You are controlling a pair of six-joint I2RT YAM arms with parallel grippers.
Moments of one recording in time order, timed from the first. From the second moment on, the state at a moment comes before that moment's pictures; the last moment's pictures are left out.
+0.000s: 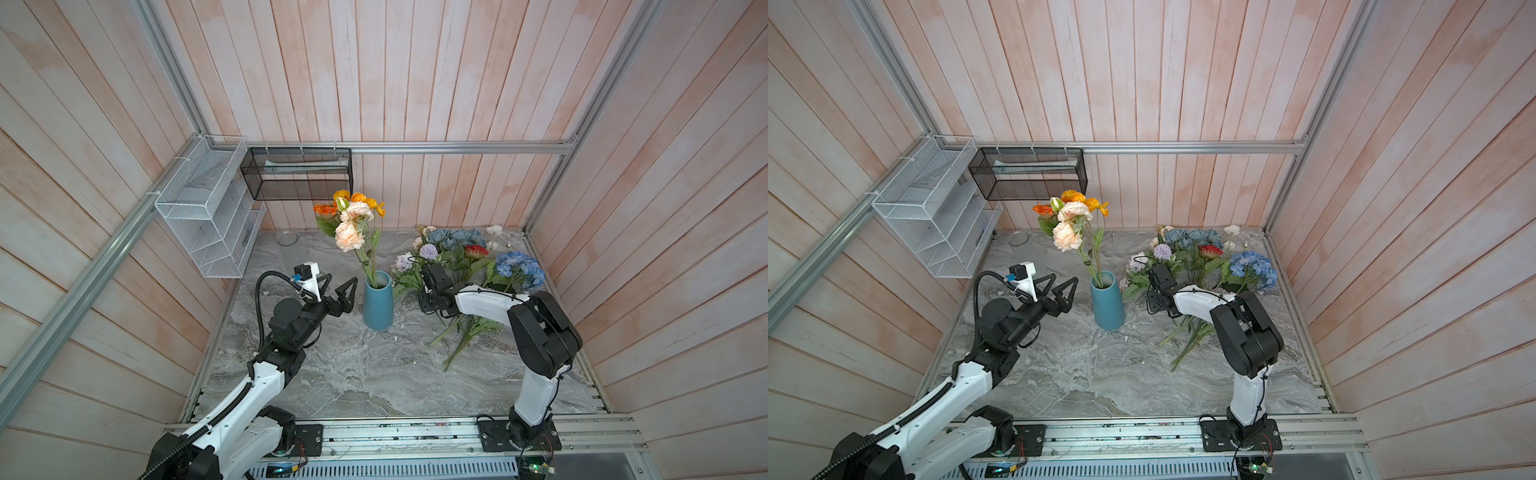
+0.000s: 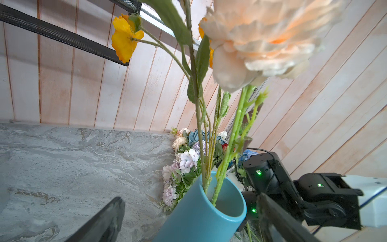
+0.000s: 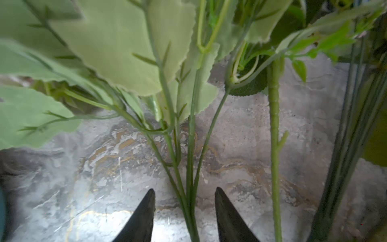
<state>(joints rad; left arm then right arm) -0.34 0.96 0.47 0.51 0.20 -0.42 0.56 1.87 1.13 -0.28 0.19 0.24</state>
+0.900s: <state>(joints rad) -0.34 0.96 0.47 0.50 0.20 -0.41 0.44 1.85 1.14 -0.21 -0.01 0.21</state>
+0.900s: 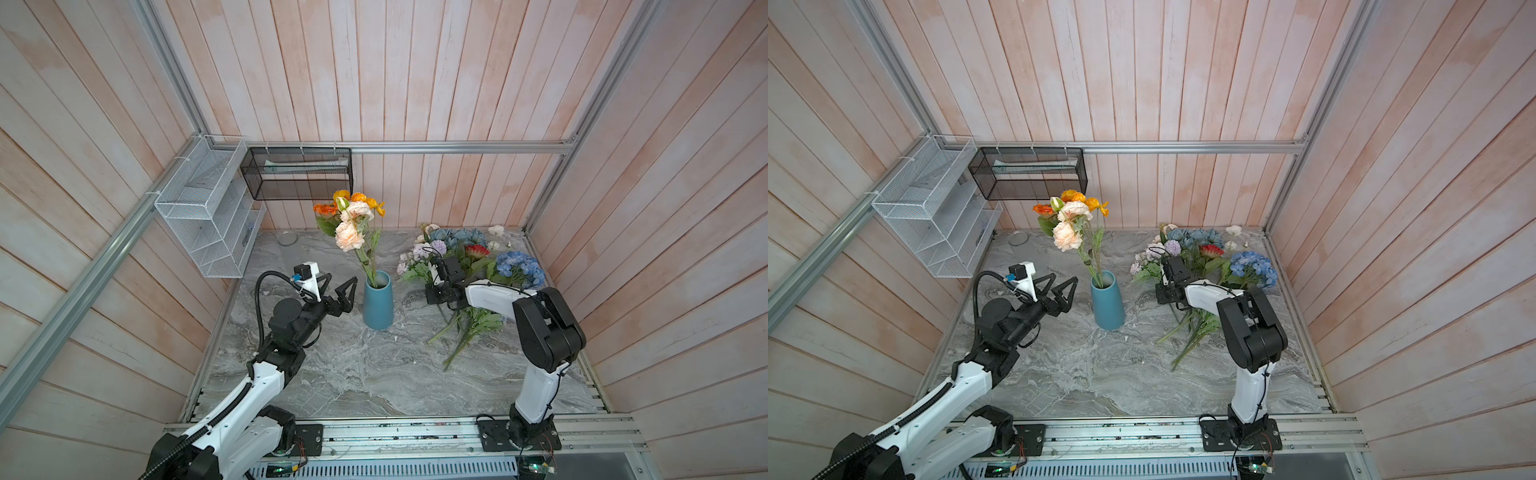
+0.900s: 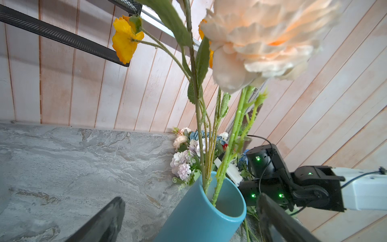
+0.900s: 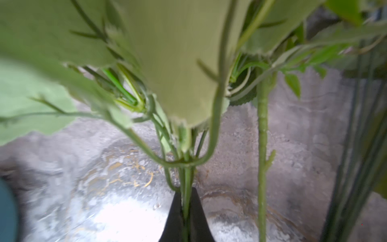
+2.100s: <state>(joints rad) -0.35 1.23 0.64 0.68 0.36 -0.41 0.40 1.37 0.92 0.82 -0.50 0.68</state>
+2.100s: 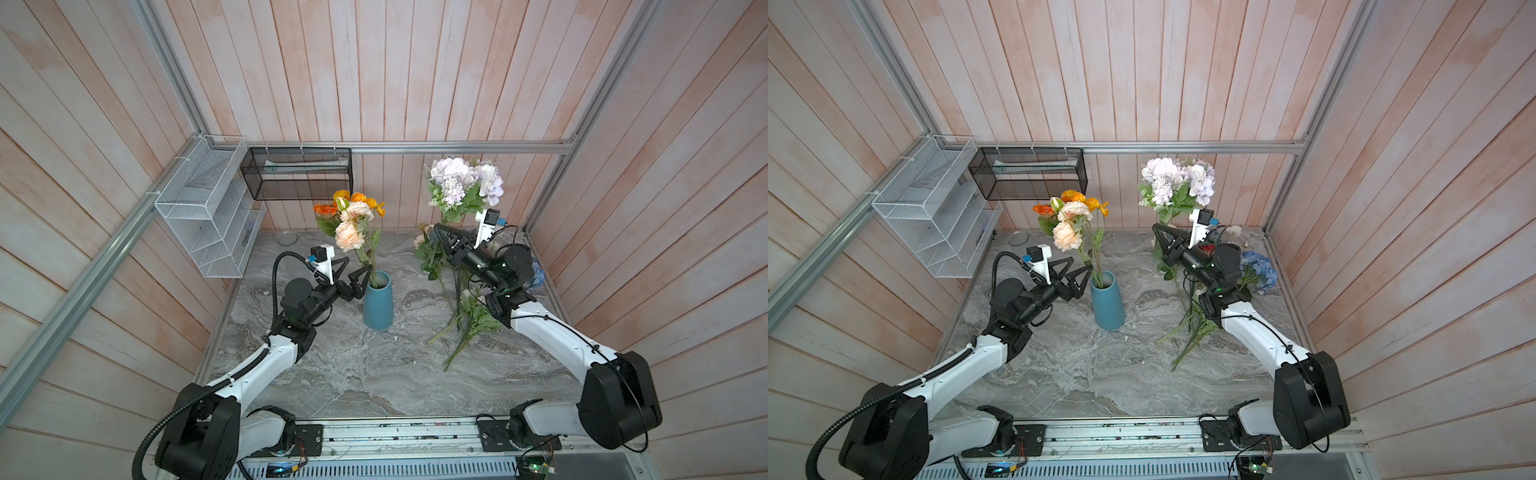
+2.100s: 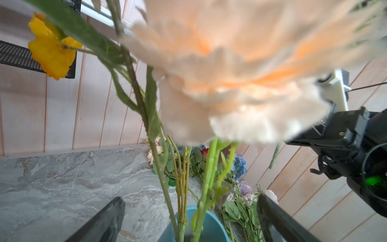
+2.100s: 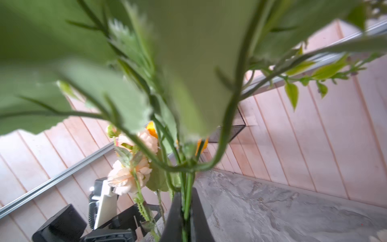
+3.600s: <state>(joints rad) -0.35 1.28 0.67 0.65 0.25 -0.41 0.66 1.82 0.98 1.25 -0.53 0.55</state>
